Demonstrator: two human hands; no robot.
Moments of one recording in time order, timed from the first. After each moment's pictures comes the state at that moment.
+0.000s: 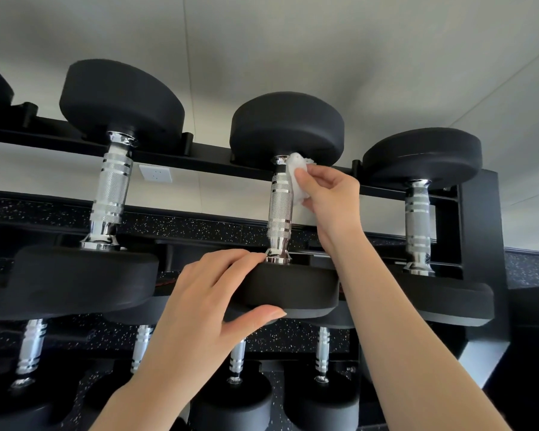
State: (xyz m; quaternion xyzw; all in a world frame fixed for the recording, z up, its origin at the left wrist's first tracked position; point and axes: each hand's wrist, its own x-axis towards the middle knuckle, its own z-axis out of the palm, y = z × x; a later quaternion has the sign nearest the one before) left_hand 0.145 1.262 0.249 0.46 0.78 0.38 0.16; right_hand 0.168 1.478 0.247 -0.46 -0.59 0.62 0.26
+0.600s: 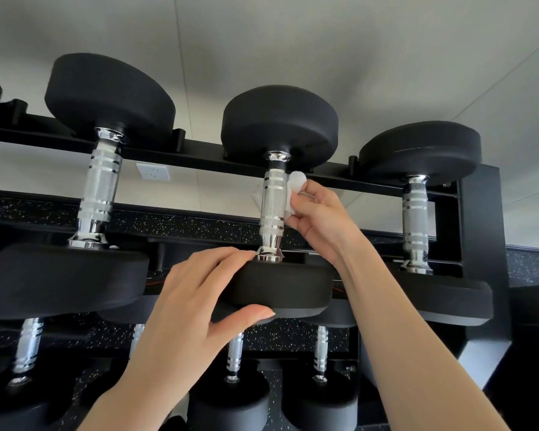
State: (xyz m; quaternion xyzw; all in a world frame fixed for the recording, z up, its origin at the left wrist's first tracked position) left_hand 0.147 1.263 0.246 0.46 0.78 0.39 0.15; right_hand 0.188 1.486 0.227 -0.35 -0.49 0.79 0.12
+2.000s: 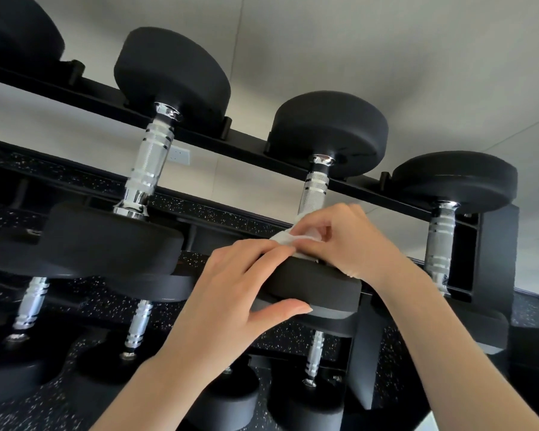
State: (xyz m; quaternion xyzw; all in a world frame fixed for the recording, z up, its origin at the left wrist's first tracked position) left_hand 0.147 1.264 0.235 0.47 0.77 0.41 0.12; right_hand 0.191 1.454 0.278 -0.20 -0.94 0.24 -0.11
